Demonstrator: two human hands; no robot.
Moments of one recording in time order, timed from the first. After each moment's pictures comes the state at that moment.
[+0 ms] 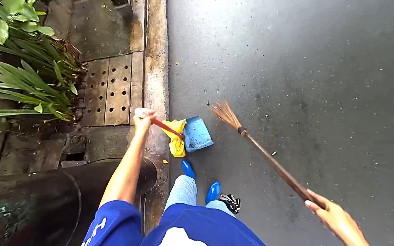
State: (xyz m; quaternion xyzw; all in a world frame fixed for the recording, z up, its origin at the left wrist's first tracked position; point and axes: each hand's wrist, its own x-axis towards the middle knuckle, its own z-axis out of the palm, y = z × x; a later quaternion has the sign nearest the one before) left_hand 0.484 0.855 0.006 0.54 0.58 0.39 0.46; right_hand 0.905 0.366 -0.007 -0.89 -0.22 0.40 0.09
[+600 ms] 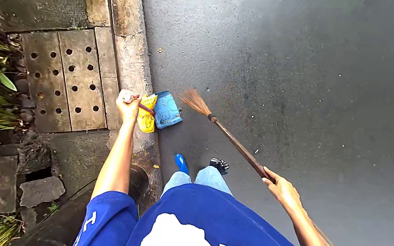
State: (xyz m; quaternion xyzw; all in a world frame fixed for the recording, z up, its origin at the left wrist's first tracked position) left_hand 0.487 1.130 -0.035 0.63 0.47 0.45 0.42; right_hand 0.818 0.682 0.045 -0.90 -0.22 0.38 -0.05
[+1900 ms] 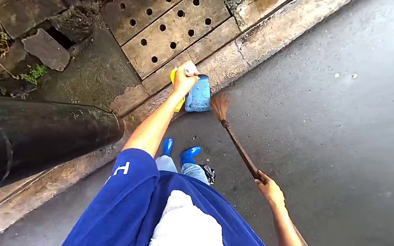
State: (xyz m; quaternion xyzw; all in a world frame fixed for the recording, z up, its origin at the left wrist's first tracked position) left_hand 0.432 1.363 -0.045 0.38 0.69 0.52 0.34; right_hand 0.903 1.255 0.028 -0.75 -0.52 0.31 -0.27
